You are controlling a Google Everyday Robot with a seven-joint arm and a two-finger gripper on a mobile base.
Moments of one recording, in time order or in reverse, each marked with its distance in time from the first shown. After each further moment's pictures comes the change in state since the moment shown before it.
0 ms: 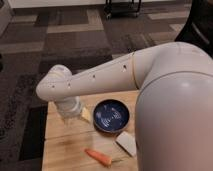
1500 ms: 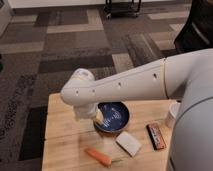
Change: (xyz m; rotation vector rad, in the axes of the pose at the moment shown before) arm -0.012 -0.050 0.016 -0.096 -0.071 0.078
